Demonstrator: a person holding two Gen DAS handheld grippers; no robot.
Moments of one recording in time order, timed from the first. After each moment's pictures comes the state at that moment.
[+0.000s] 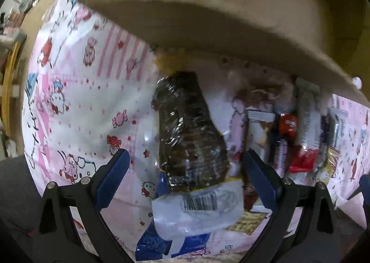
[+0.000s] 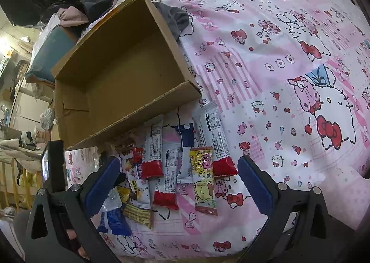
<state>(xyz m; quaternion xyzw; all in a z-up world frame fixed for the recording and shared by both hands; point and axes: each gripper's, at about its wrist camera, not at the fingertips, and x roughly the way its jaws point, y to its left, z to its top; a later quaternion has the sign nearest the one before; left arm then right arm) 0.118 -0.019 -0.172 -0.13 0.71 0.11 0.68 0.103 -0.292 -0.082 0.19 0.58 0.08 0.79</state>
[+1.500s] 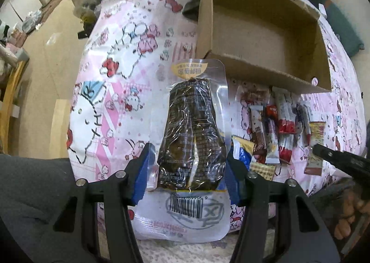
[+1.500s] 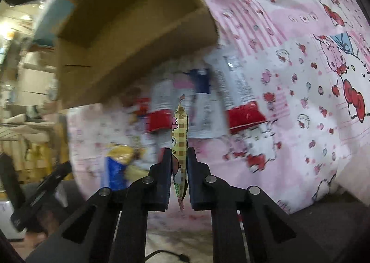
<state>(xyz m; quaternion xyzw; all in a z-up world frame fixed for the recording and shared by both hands) 0.034 0.043 -0.067 -0.12 0.60 0.07 0.79 0.079 -0.275 -0.097 0.20 0.65 0.16 0.72</state>
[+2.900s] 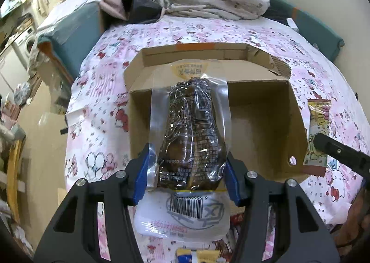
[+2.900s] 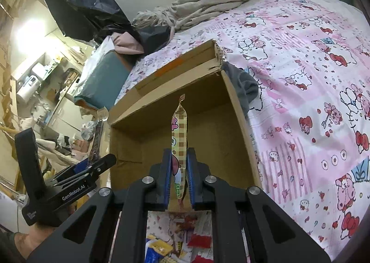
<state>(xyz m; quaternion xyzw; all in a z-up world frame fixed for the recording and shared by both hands) 0.186 -0.026 -0.009 -0.01 0.46 0.01 0.89 0.188 -0.272 -0.026 0.22 0.45 0.22 0.84</state>
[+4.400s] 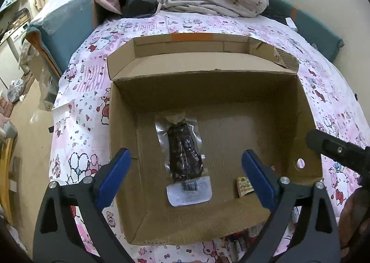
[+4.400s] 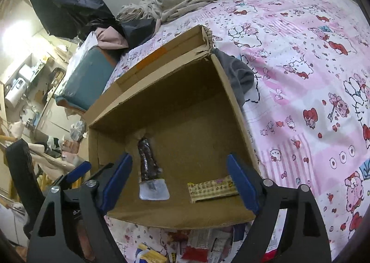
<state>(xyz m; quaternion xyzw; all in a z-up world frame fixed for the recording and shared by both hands) 0.200 -0.023 -0.042 -0.02 0.47 0.00 0.88 0.206 -0.264 -0.056 0.23 0.47 0.18 0.83</state>
